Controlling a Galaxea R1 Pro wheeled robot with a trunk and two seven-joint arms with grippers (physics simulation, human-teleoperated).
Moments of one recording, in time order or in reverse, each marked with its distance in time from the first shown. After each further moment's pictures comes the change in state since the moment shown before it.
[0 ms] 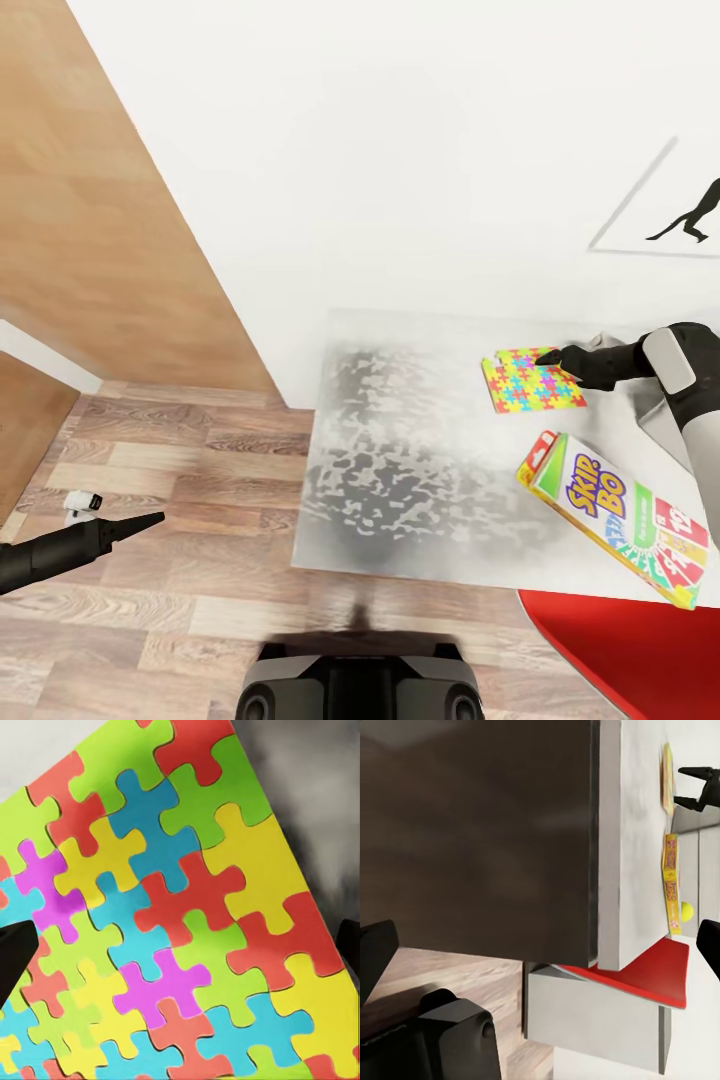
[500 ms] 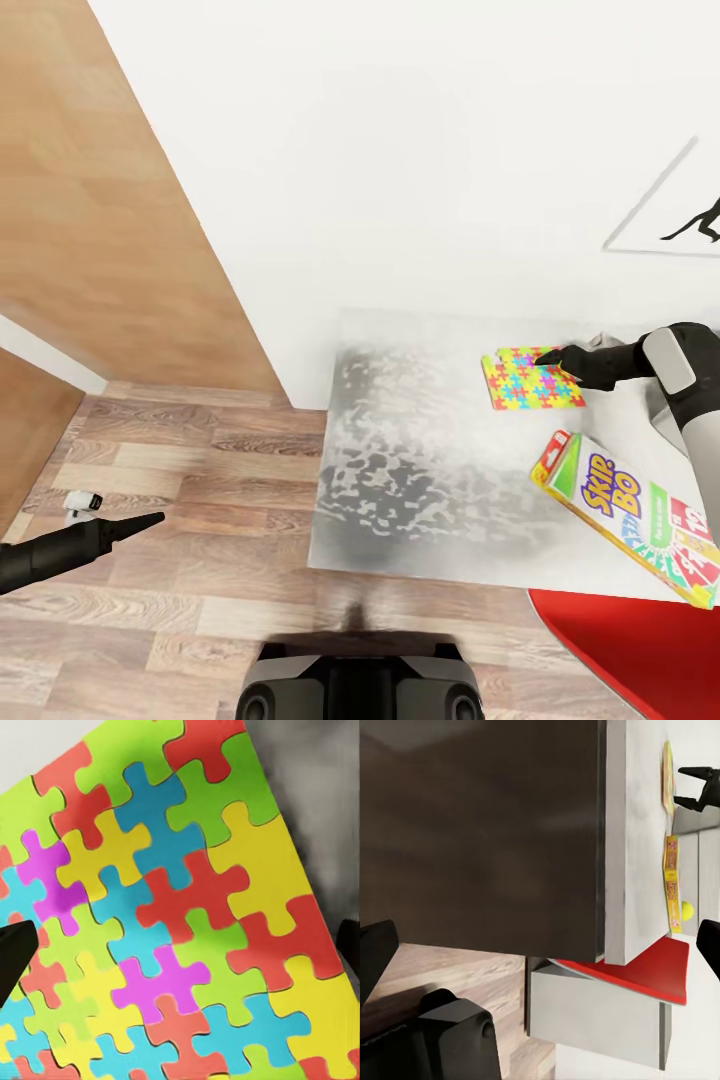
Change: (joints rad) left arm 0.000 0.000 0.000 0.000 0.000 0.000 0.000; right arm 0.000 0.000 0.000 0.000 0.000 0.000 0.001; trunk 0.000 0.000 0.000
